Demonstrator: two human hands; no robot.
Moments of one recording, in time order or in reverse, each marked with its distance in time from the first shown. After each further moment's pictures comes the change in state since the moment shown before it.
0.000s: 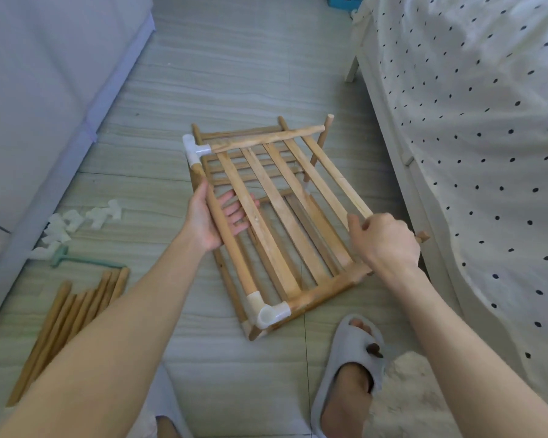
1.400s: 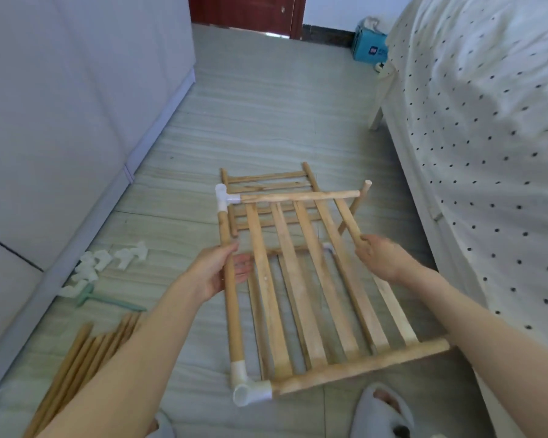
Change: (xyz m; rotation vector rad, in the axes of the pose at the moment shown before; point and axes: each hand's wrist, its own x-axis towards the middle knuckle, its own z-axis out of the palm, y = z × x) left_hand -0.004 0.036 -0.005 0.433 0.186 -0.012; right_hand 0.123 -0.018 0.022 -0.066 -0.385 -0.349
